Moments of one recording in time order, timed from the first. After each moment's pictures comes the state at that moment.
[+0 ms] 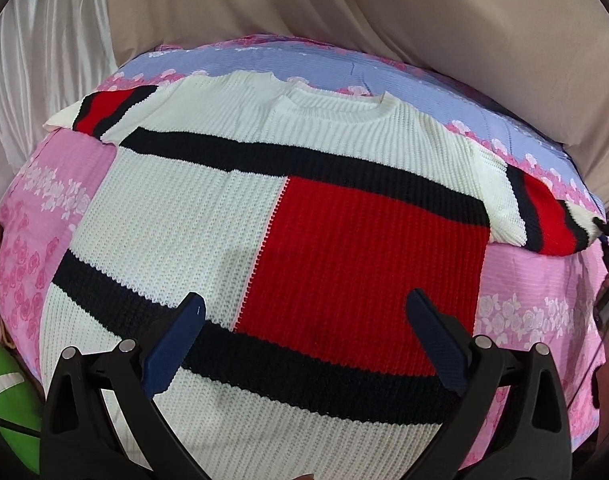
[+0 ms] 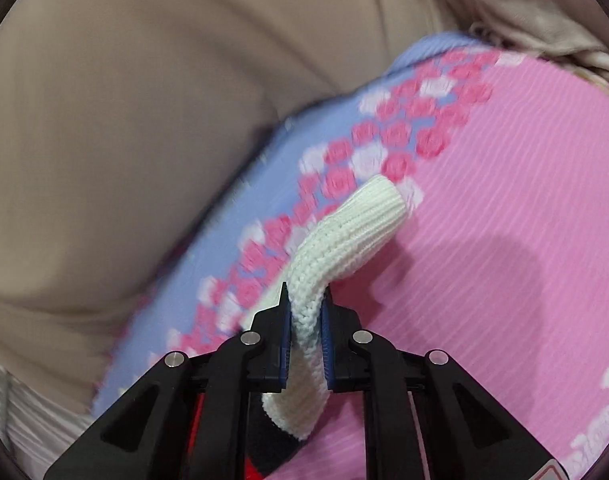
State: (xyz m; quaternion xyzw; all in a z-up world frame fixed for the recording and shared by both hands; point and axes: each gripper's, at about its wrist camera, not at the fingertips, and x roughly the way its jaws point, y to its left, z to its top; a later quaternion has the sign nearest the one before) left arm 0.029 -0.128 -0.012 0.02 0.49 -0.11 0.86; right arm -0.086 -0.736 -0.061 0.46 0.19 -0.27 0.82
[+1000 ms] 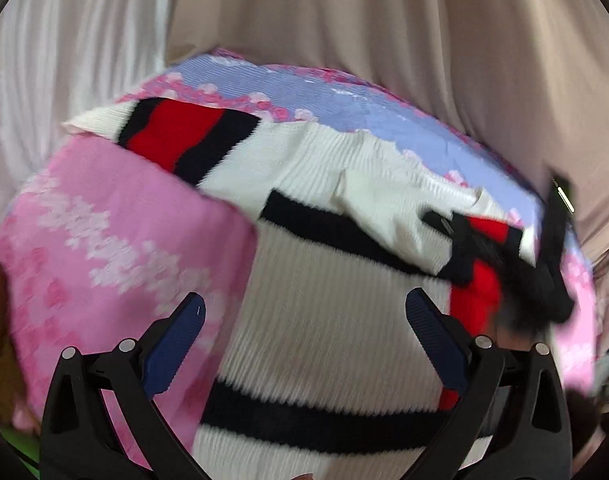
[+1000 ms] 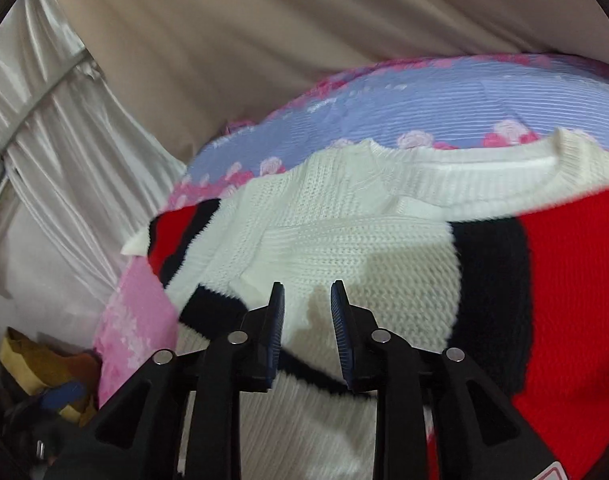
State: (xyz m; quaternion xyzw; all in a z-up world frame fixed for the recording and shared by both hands) left arm 0.170 0.085 0.006 -0.06 0.48 -0.14 0.86; right arm 0.203 -0.185 -0.045 0.25 0.40 0.06 0.88
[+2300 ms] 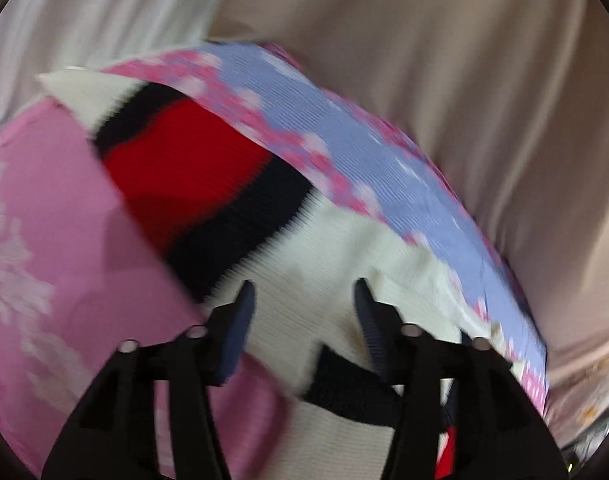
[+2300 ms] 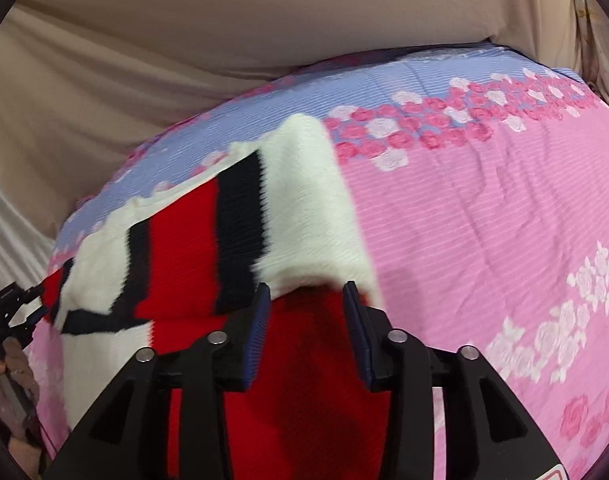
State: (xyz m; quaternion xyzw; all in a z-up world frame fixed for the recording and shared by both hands) left arm 0.312 0.168 -0.039 -0.24 0.46 -0.07 0.85; right arm 0.061 -0.303 -0.037 0.27 0.42 -0.18 0.85
